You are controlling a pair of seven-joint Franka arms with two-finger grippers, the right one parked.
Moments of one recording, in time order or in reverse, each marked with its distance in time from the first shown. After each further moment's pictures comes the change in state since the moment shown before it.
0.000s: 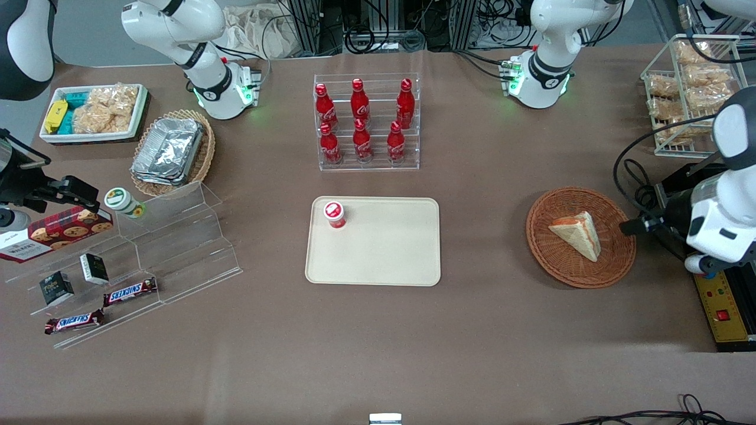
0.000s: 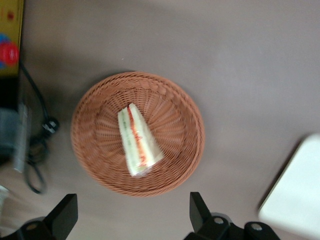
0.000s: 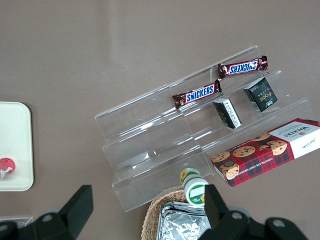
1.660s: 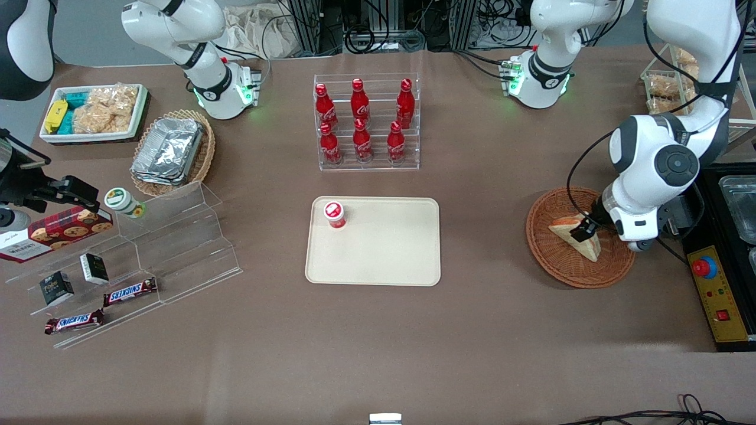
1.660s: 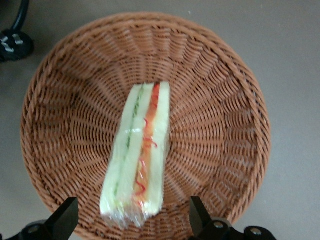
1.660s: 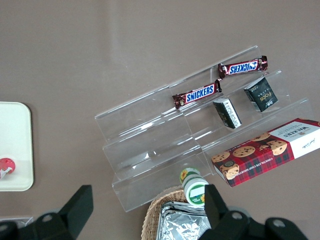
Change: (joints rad) arm -0.006 -0.105 0.028 -0.650 0.098 0.636 -0.489
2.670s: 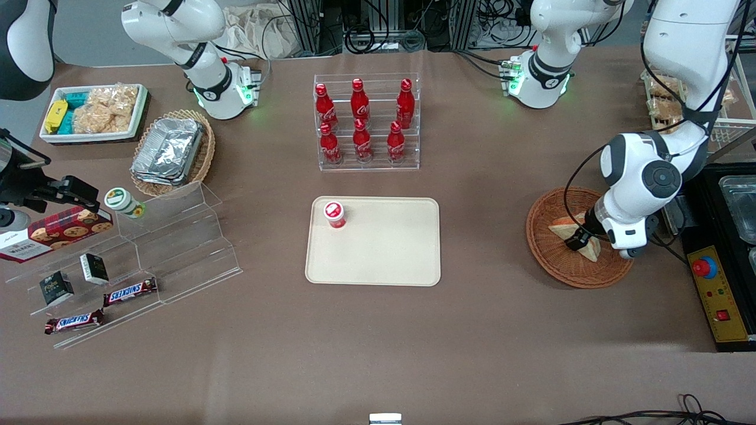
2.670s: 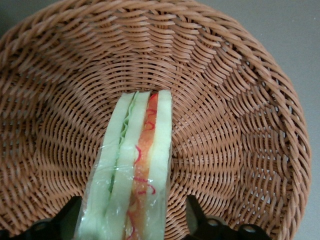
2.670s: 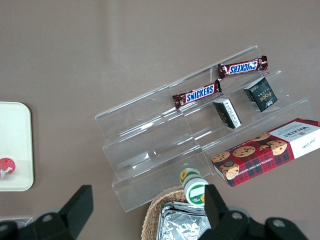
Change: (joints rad) arm 0.006 0.137 0.018 -0.027 0.016 0.187 -0.011
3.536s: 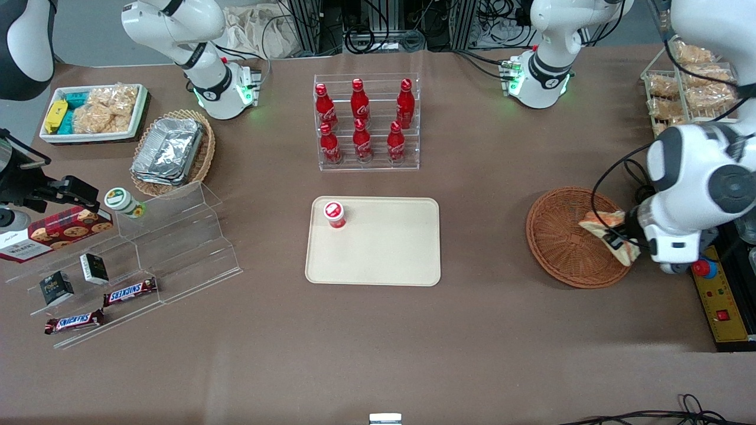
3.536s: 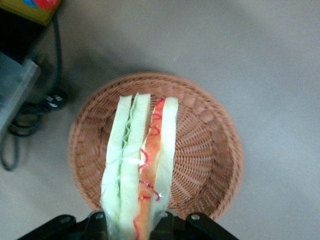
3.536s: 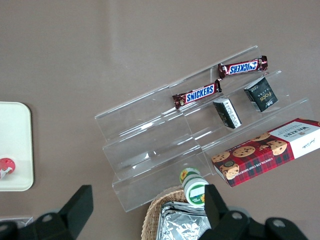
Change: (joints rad) arm -0.003 -0.061 -0.022 0.456 0.004 -0.632 0.217
